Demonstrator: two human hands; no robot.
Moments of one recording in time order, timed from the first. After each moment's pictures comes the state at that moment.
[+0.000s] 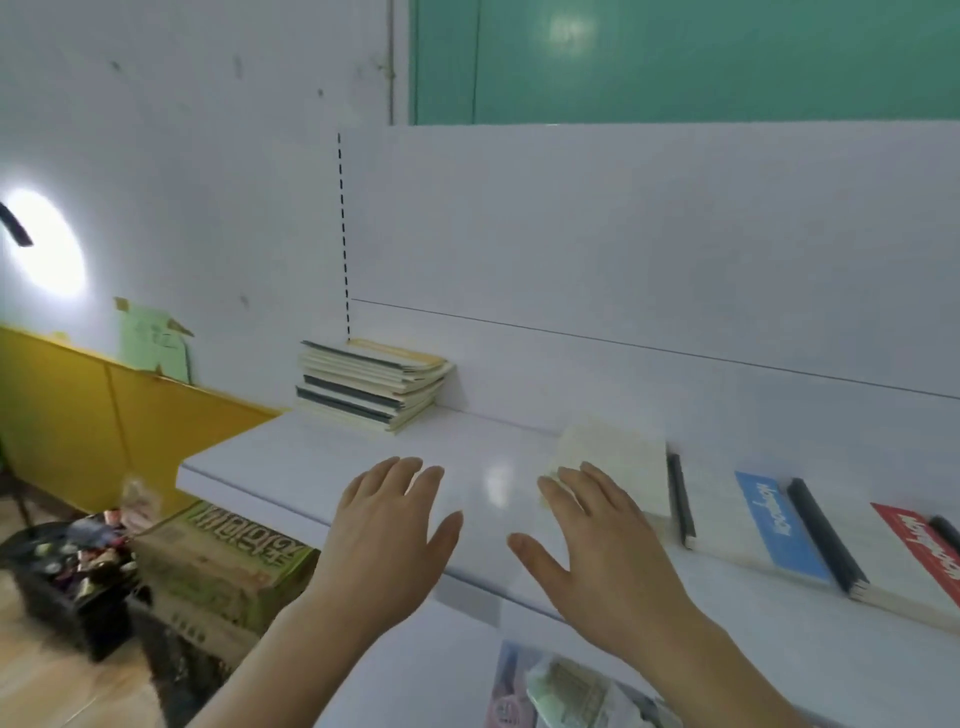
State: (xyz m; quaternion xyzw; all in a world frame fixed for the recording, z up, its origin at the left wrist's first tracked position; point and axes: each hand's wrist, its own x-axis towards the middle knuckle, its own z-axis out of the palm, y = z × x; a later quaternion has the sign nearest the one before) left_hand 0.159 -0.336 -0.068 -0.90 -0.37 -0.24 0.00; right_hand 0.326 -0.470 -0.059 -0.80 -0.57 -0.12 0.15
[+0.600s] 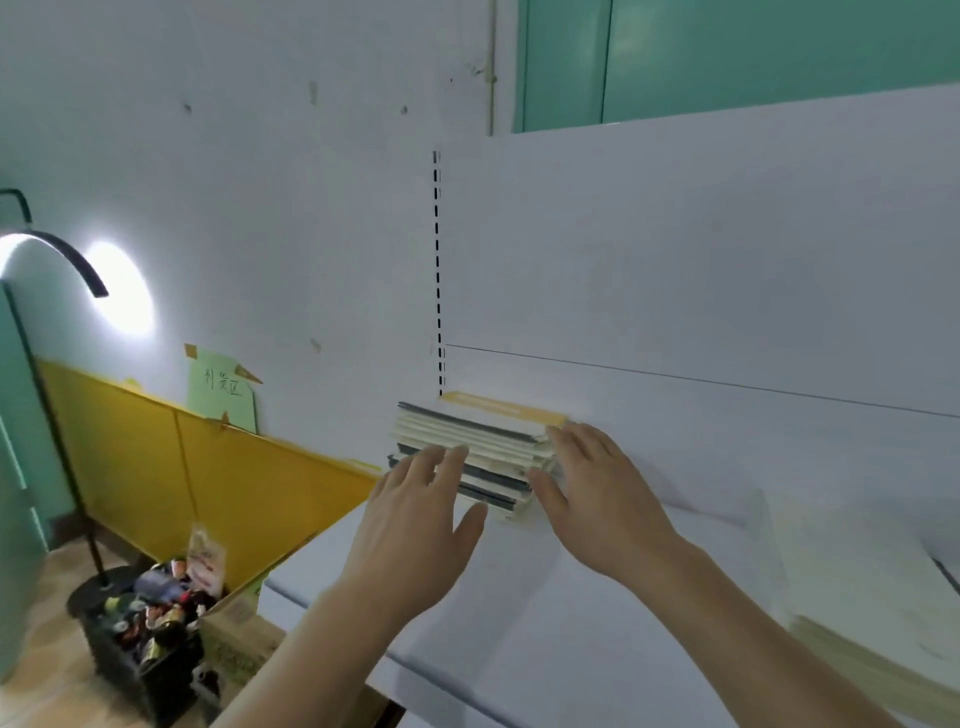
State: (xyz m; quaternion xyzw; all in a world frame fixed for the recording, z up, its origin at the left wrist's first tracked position) left_hand 0.128 -0.119 -0.049 -0.88 -0.38 -0.27 0.01; right_hand 0.313 -0.196 -0.038 -0.76 -0.59 -0.15 0.22
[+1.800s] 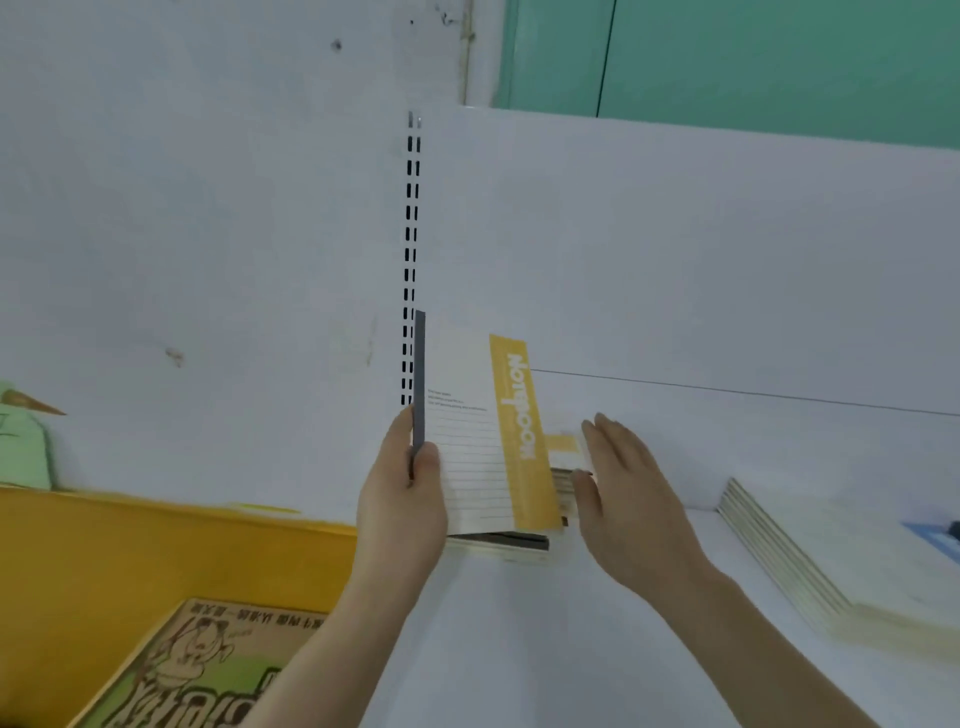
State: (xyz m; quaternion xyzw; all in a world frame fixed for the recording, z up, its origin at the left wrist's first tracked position) left_hand 0.119 0.021 -0.025 -0.68 -0.23 -0.44 -0.54; right_hand 0.269 -0.121 -0.037 -0.86 -0.41 -0.23 0.21
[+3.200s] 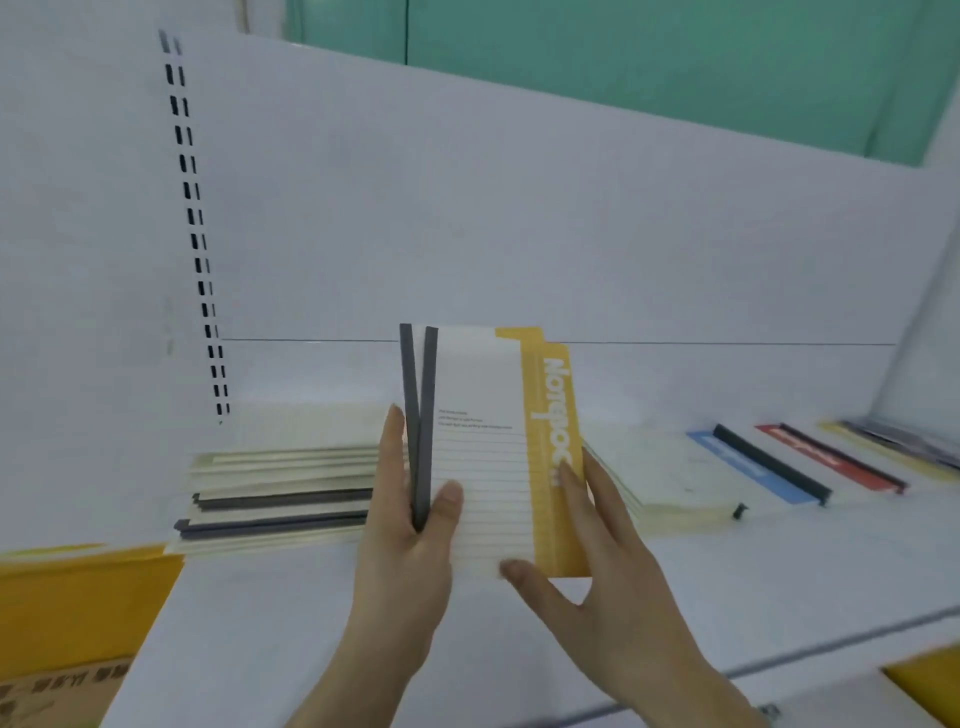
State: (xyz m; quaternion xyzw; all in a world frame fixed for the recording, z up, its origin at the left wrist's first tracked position) left_hand 0.161 -0.081 -0.059 -0.64 -0.03 -0.33 -0.70; right_hand 0.204 -0.243 -0.061 -0.90 -0.30 -0.16 0.29
